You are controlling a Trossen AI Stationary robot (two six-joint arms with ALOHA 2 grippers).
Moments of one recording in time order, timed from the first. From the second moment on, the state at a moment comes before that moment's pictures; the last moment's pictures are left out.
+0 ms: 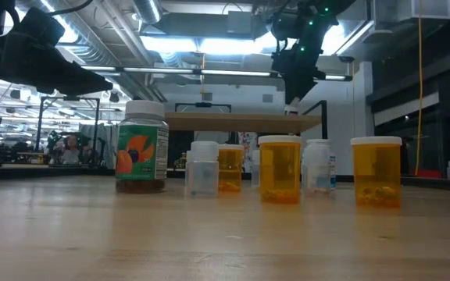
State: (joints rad) left arm -0.12 0.08 0.01 0.08 -0.41 0.11; right arm -0.65 1.71 1.64 -1.01 0.21 0.04
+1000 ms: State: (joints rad) left arm -0.12 0.08 0.01 0.22 -0.41 -0.09; right arm -0.48 1.63 2.16 -1.57 -0.10 0.00
